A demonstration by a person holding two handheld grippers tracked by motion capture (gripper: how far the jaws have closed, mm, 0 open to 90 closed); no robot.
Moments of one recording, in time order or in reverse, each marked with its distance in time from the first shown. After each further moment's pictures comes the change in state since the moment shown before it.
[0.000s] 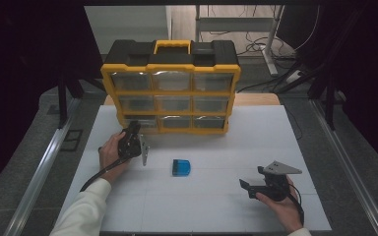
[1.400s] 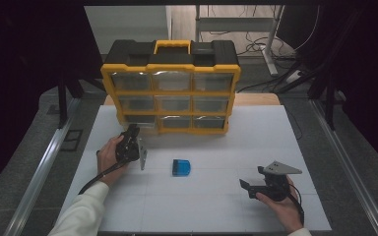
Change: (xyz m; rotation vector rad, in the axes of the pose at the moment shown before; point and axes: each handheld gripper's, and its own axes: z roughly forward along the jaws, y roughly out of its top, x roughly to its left) left arm 0.000 -0.003 -0.014 -0.015 -0.010 0.000; right arm 0.000 0.000 0.000 0.000 -0.001 -0.004
